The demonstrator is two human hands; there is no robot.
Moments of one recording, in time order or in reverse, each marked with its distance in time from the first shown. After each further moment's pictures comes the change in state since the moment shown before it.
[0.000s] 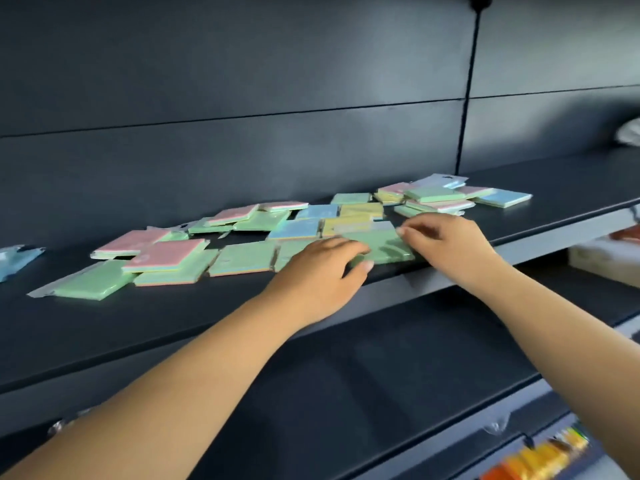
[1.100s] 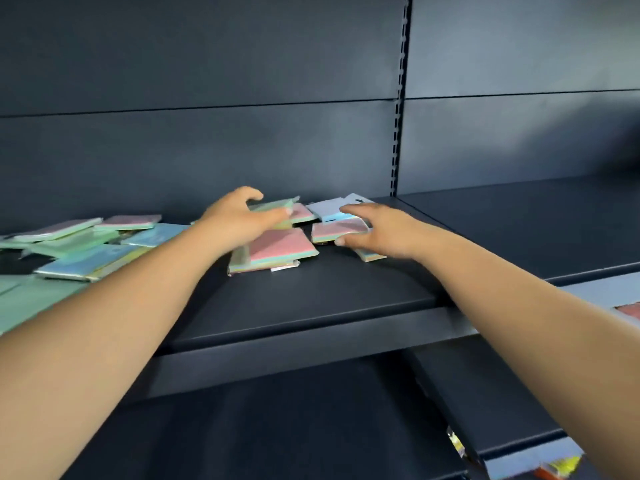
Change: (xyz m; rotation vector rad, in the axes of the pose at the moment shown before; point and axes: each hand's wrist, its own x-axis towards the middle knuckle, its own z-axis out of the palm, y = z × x) left_hand 0.253 0.084 0.081 -0.147 0.224 -0.727; right_hand 0.182 0.223 -0.110 -0.204 -0.502 -0.170
